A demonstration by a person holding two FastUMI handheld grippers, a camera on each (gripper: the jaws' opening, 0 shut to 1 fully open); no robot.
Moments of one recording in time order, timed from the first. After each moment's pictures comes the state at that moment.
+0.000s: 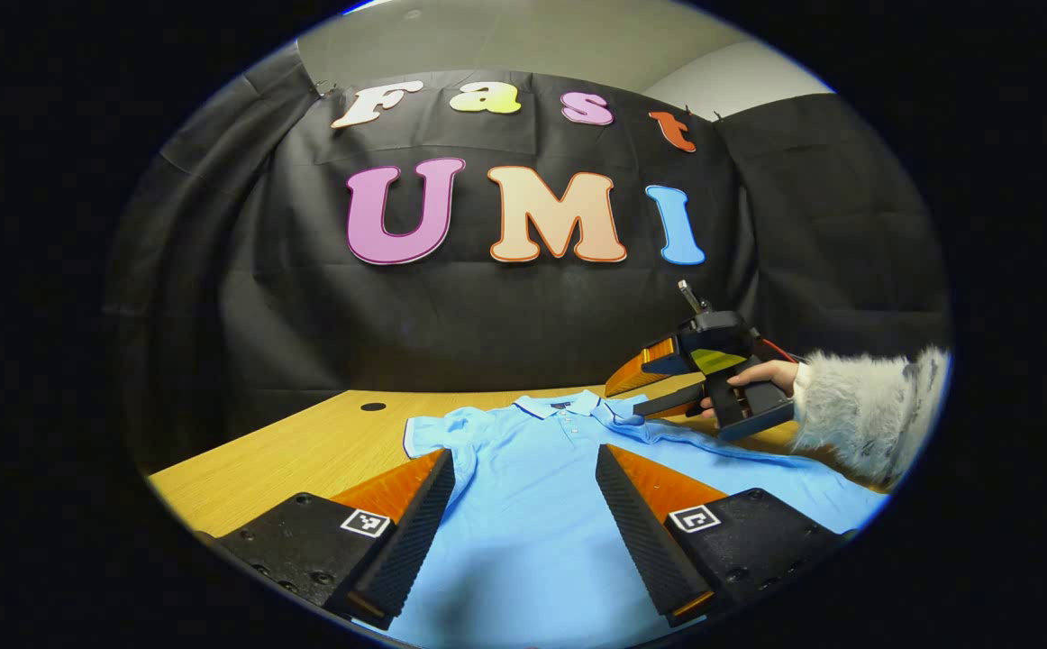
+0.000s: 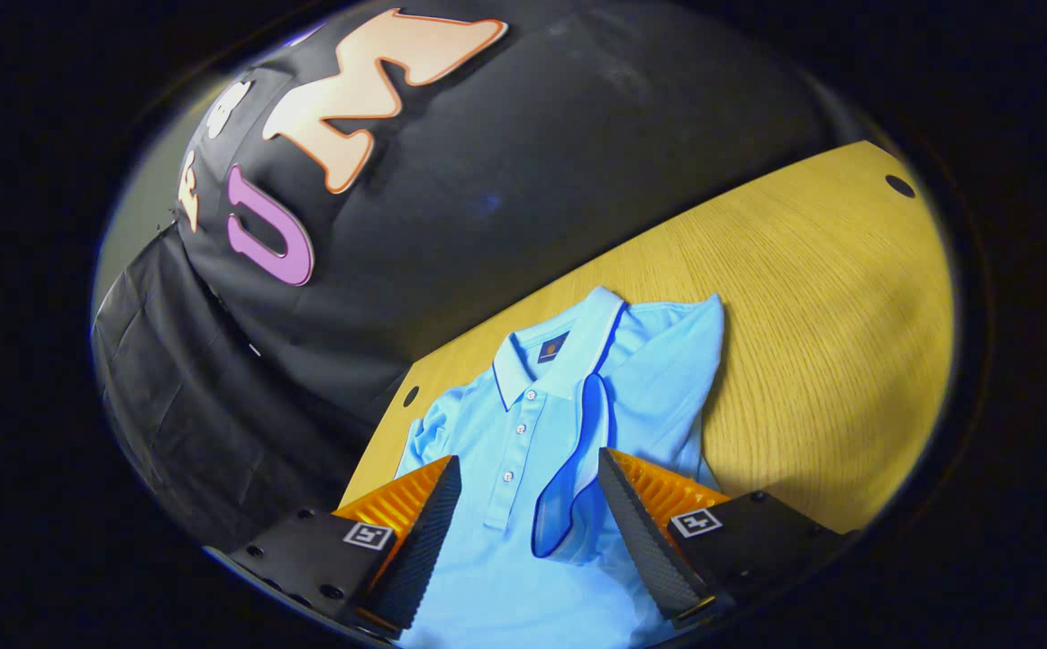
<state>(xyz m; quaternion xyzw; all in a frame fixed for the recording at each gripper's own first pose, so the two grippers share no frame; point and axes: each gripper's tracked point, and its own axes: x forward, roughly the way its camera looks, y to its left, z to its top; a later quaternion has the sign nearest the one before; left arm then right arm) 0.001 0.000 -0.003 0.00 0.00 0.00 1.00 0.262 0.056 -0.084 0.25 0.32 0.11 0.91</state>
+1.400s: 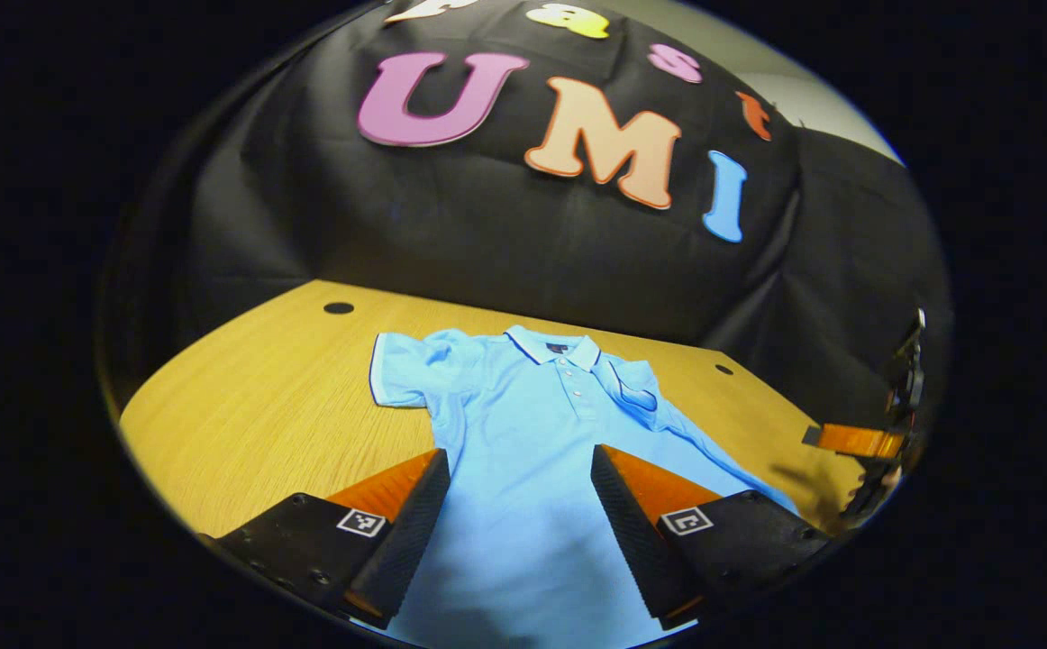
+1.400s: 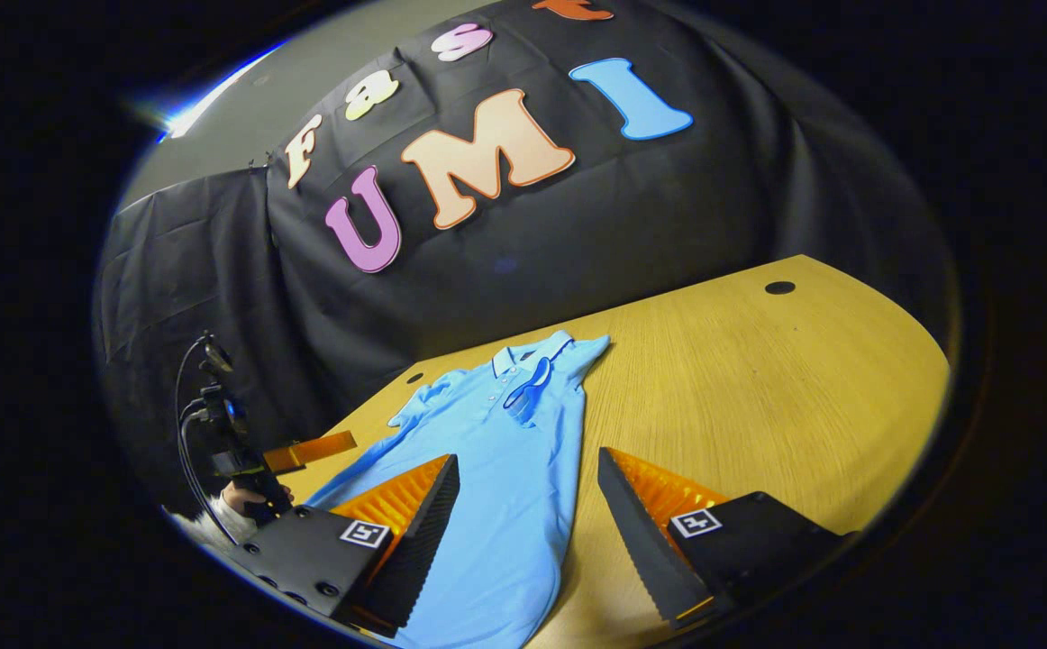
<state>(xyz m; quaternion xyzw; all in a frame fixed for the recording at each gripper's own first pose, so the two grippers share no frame) 0.074 0.039 -0.032 -0.17 0.18 -0.05 0.97 0.037 -0.036 -0.018 0.14 0.18 0.09 0.97</state>
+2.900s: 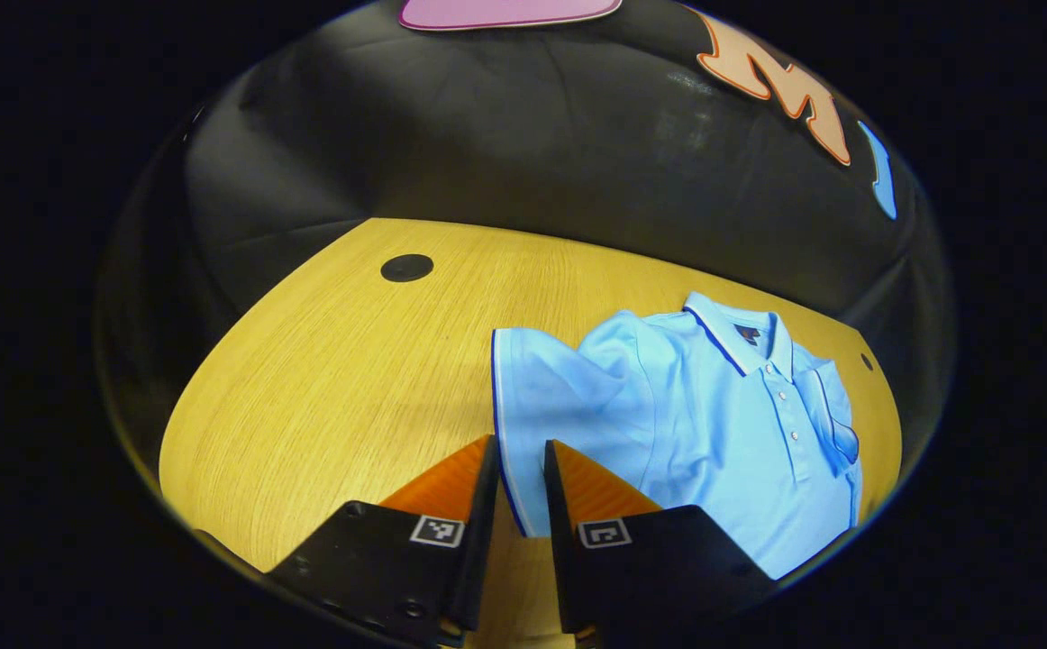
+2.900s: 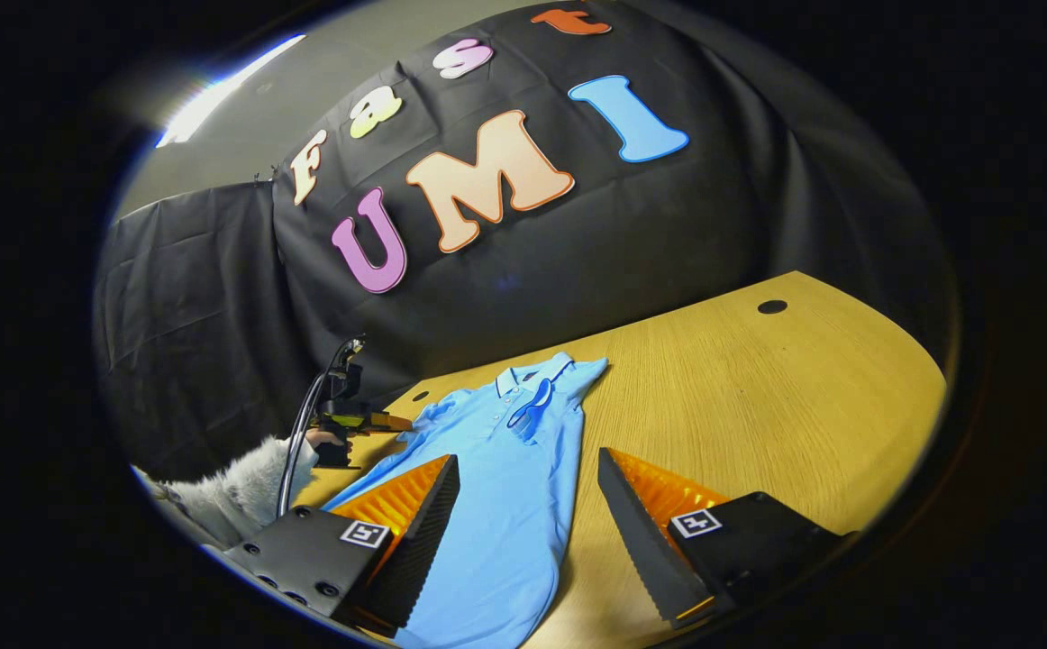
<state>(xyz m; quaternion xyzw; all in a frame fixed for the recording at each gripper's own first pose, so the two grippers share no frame) 0.206 0.166 -0.115 -0.12 0.35 0.07 0.93 0.029 -0.035 0.003 0.15 0.15 0.09 0.97</state>
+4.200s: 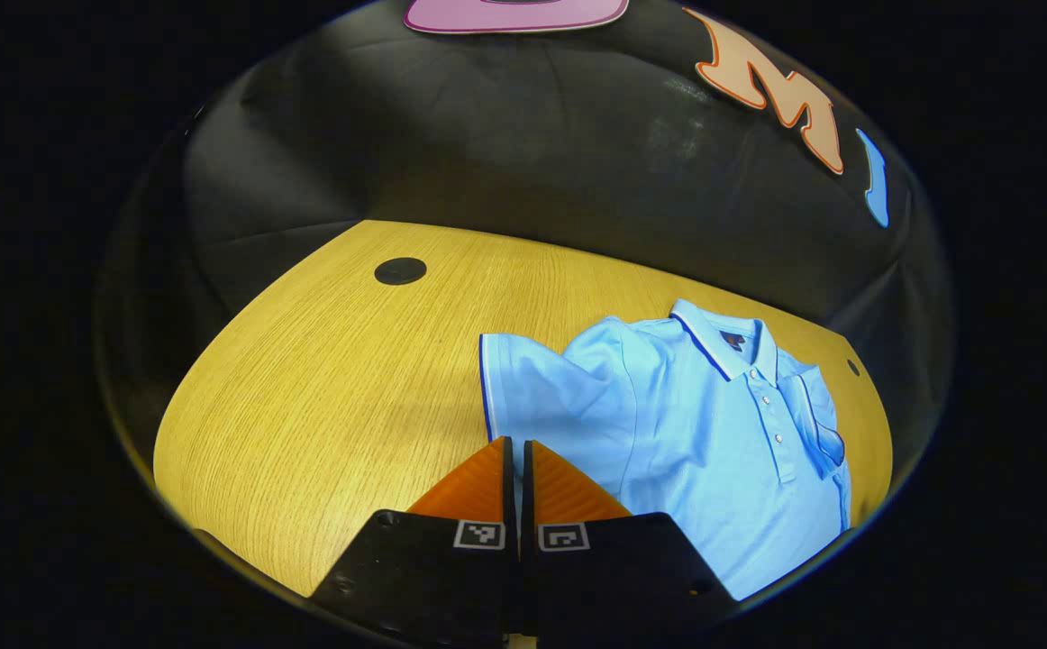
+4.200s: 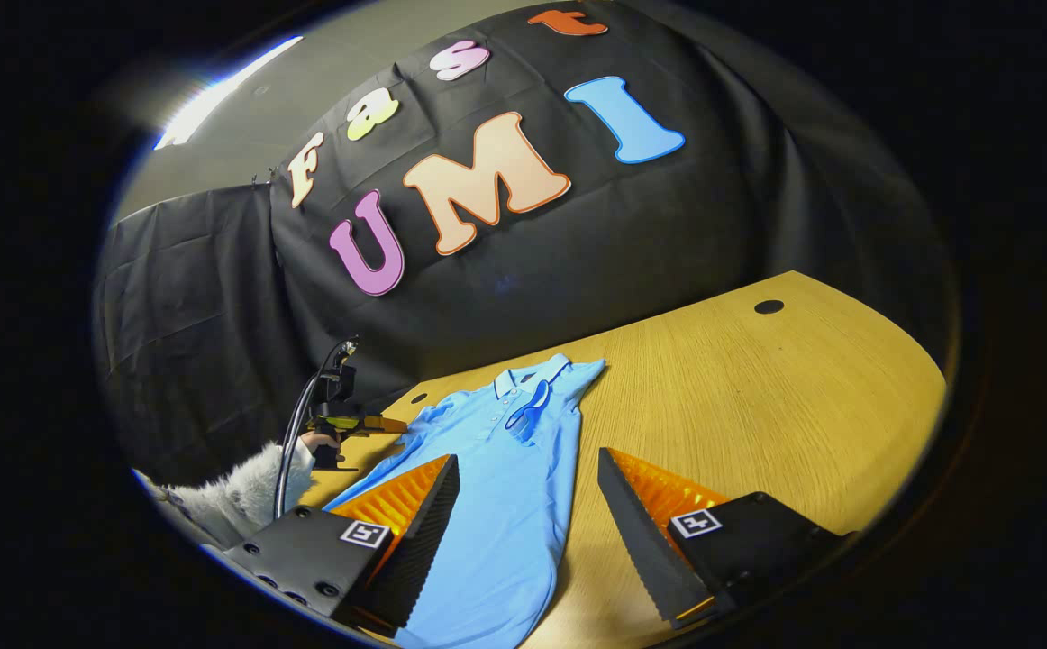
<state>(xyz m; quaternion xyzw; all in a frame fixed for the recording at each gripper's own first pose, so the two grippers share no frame) 0.209 0.159 -0.103 -0.14 0.32 0.05 0.93 0.029 -0.038 0.003 0.15 0.15 0.09 0.97</state>
